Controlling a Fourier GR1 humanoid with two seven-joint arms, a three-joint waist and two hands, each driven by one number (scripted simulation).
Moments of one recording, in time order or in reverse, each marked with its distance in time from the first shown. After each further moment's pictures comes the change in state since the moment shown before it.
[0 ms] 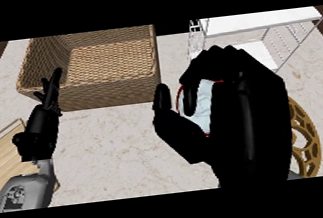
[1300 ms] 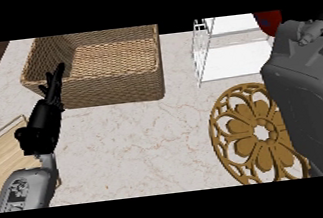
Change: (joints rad) left arm -0.038 -0.024 0.023 0.025 -0.016 -0.038 -0.013; right arm -0.312 -0.148 -0.454 0.319 0.008 0.113 -0.206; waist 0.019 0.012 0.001
